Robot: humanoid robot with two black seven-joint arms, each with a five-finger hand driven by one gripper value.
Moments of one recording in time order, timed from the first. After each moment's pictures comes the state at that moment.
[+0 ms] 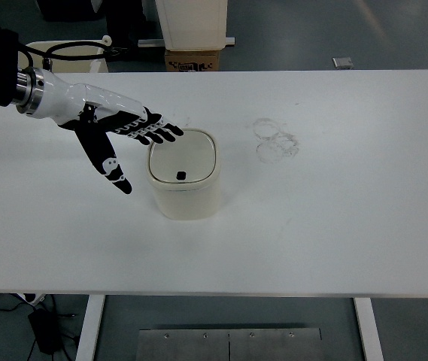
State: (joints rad) left arm -1.62 0.84 0.07 -1.52 0.47 -0.61 0.29; right arm 0.01 0.00 0.36 0.20 -0.15 0.03 0.08
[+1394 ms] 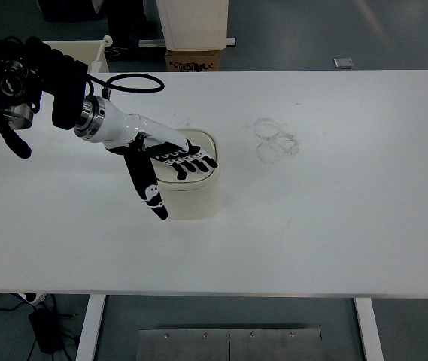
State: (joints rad) left arm -1.59 0.66 0.12 -1.49 0.47 -0.56 0.29; right arm 0.01 0.00 0.36 0.20 -0.15 0.03 0.08
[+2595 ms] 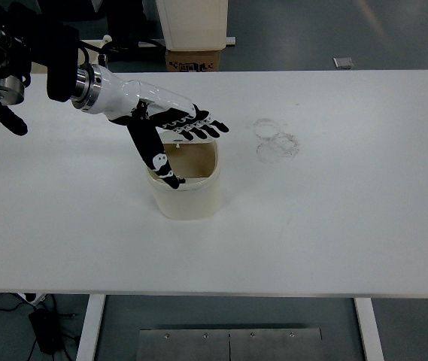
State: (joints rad) left arm -1.63 0.68 0.00 -1.46 0.44 -0.53 0.28; right arm 0.01 0.00 0.36 0.20 -0.15 0.03 0.08
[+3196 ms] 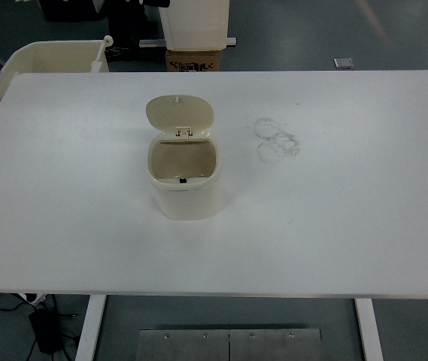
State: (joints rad) left arm -1.42 0.71 -0.40 -1.15 0.09 -0.49 0.11; right arm 0.01 0.00 0.36 0.20 -0.15 0.03 0.08
